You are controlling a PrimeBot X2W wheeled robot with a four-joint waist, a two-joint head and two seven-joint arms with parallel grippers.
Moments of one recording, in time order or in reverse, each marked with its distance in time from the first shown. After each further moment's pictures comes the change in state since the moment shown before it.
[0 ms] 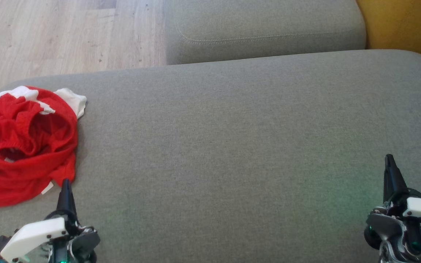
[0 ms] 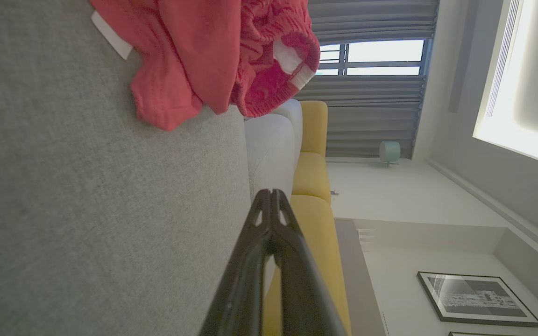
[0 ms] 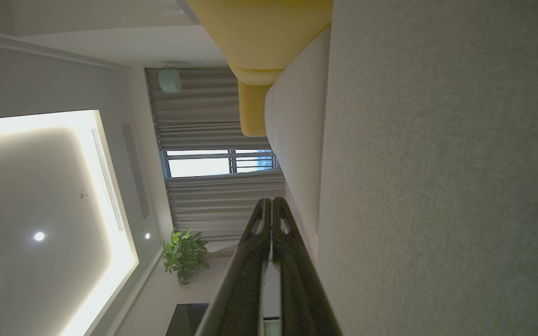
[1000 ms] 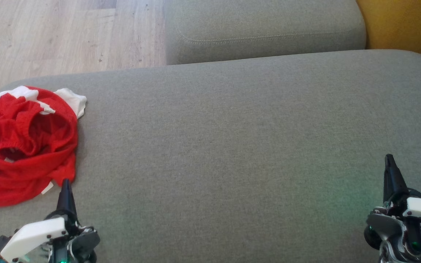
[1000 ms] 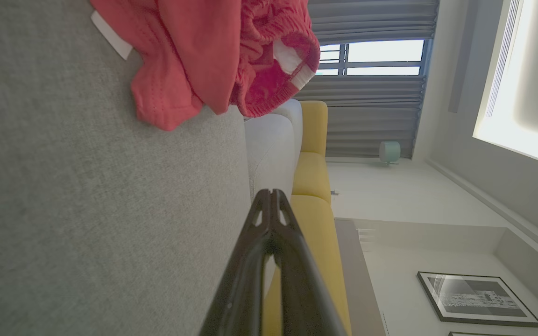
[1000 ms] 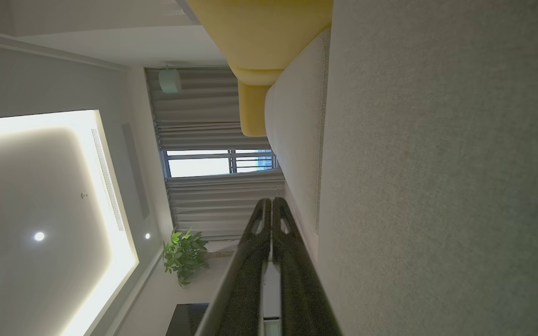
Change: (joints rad) left arm 0.000 0.000 0.000 0.000 0.000 0.000 0.000; right arm 0.000 0.000 0.000 0.000 0.000 0.000 0.000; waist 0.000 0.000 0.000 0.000
